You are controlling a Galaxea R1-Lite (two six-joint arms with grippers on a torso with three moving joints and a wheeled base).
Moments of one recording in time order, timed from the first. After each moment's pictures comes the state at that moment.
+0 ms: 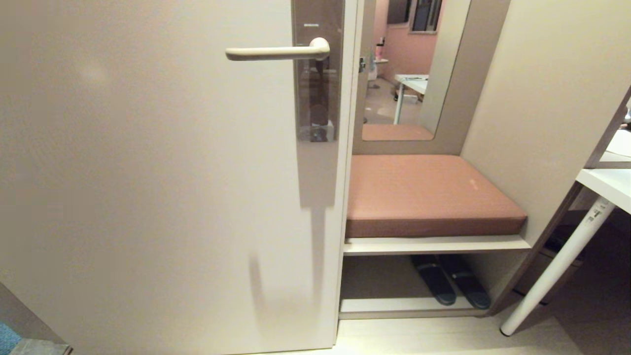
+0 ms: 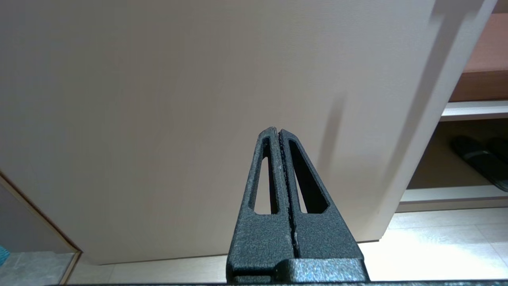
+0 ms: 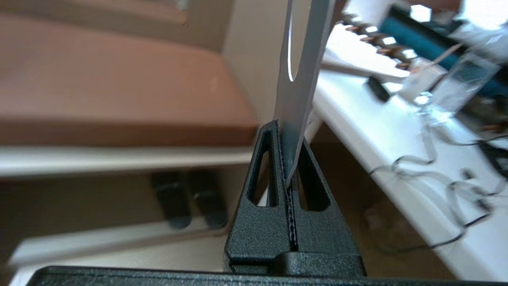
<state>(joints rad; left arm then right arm) -0.01 0.00 0.00 -0.01 0.02 0.03 0.04 0.73 -0.23 -0.52 -0.43 -0.30</state>
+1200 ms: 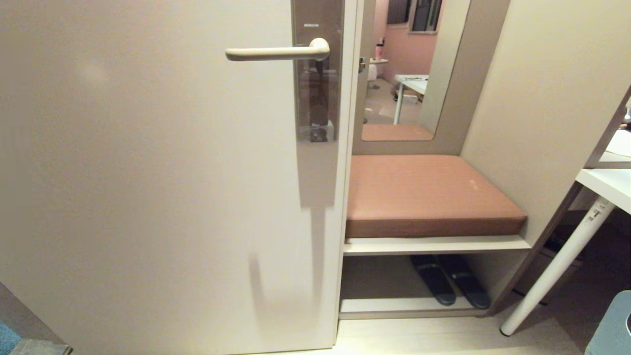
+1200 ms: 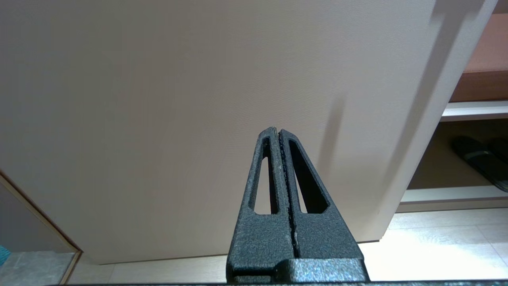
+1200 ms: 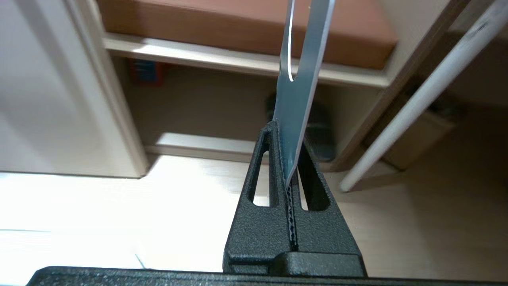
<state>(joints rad) -0.01 0.00 0.00 -0.01 0.02 0.03 -0.05 0.27 0.00 -0.05 0.03 -0.11</state>
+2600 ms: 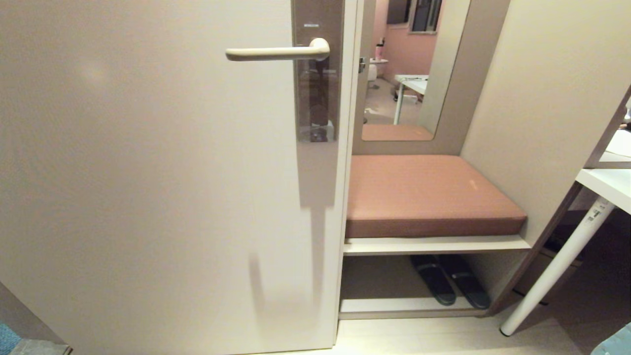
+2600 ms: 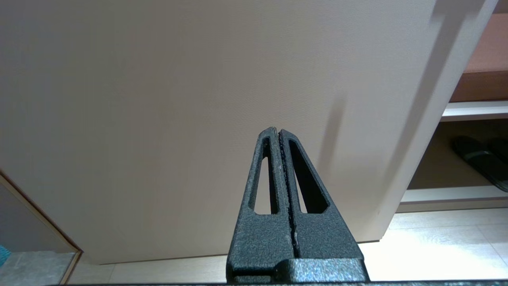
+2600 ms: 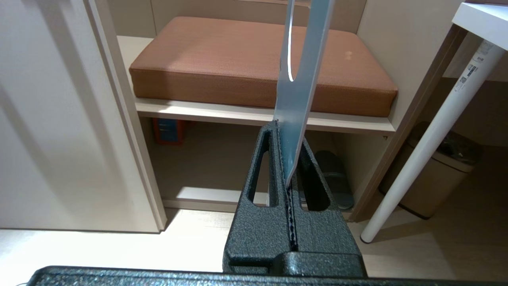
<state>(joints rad) -0.01 0.00 0.00 -0.01 0.02 0.03 0.00 0.00 0.00 0.00 0.02 -0.03</state>
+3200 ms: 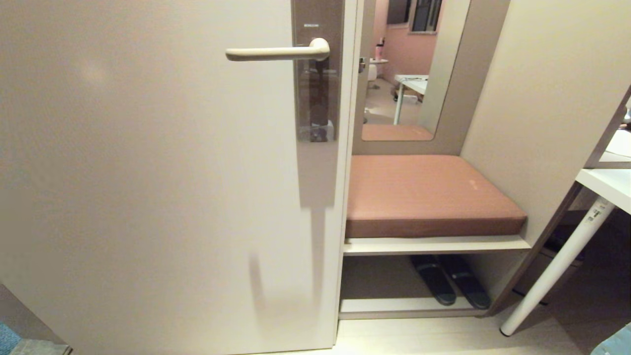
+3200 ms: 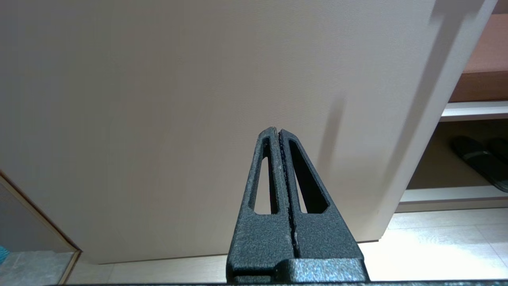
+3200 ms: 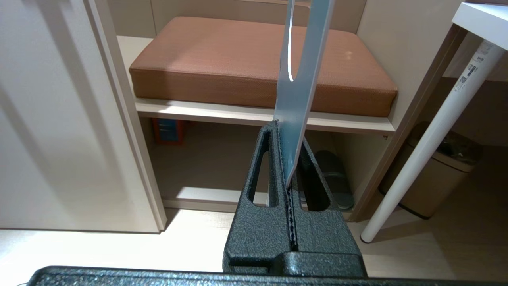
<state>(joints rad) -0.01 0.00 0.00 0.00 0.02 0.03 0.00 0.00 0.00 0.00 0.02 -0.03</state>
